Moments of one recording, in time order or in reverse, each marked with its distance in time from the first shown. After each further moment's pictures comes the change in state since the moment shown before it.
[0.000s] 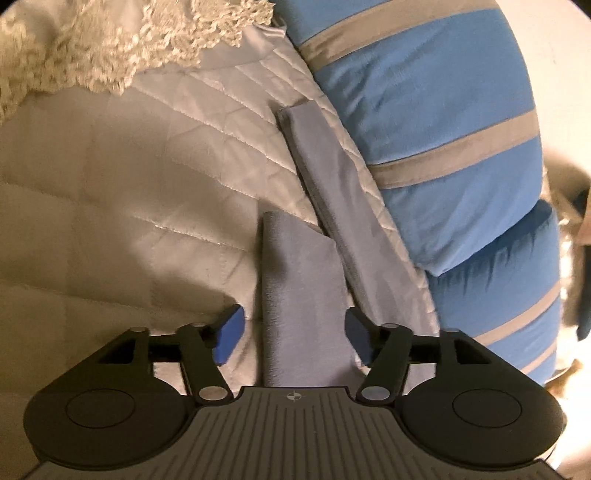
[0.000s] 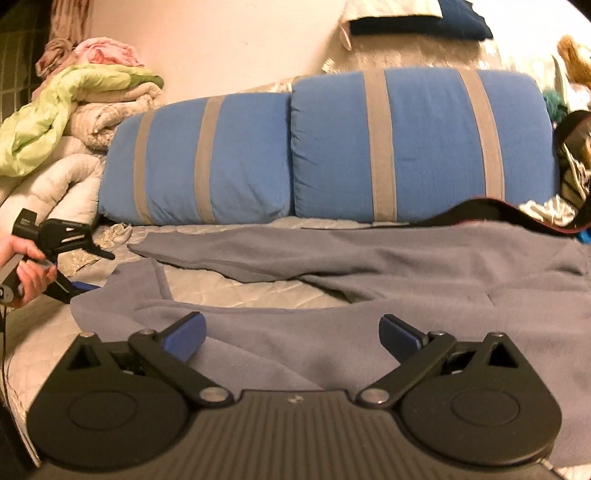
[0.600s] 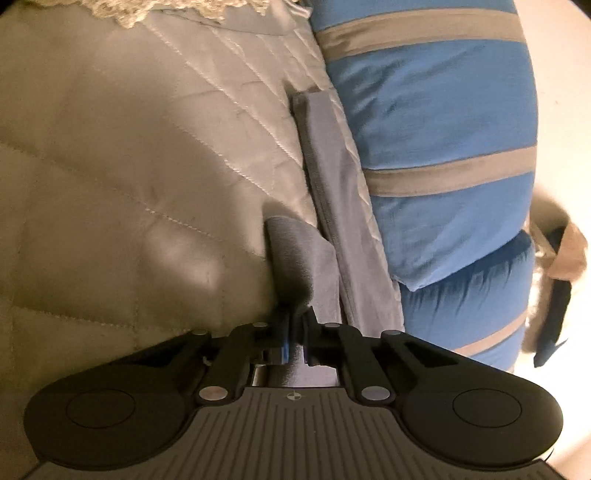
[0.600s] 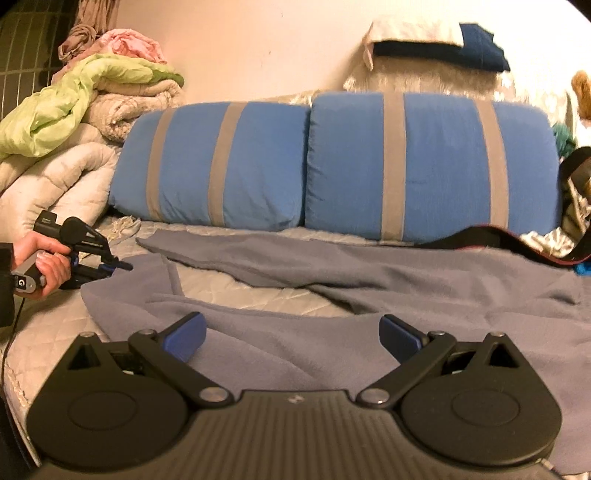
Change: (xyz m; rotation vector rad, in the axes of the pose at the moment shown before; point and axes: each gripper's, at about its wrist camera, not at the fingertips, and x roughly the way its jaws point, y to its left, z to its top) left arm 0.029 0.028 0.002 -0.104 0.027 -0.135; right arm -0.021 0.017 -0.002 -0.087 -0.043 -0.027
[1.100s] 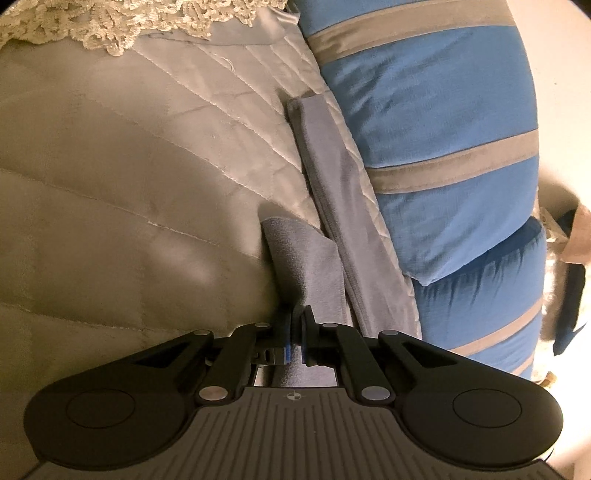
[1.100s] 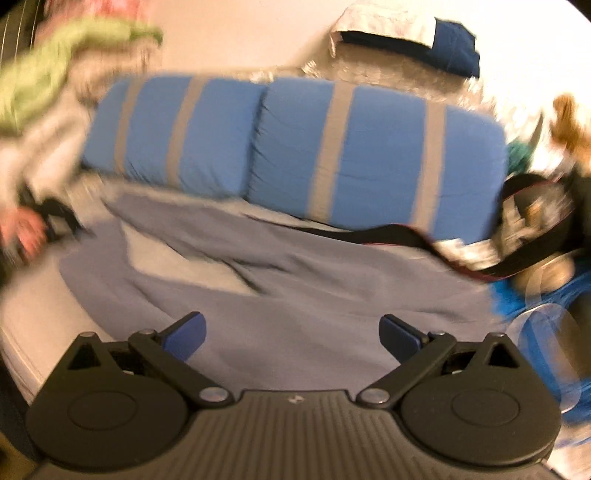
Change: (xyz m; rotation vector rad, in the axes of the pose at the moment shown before) left arm -0.007 -0.007 0.000 0.052 -0.014 0.058; right arm -0.083 -0.085 0.074 -0.178 0.226 -0.140
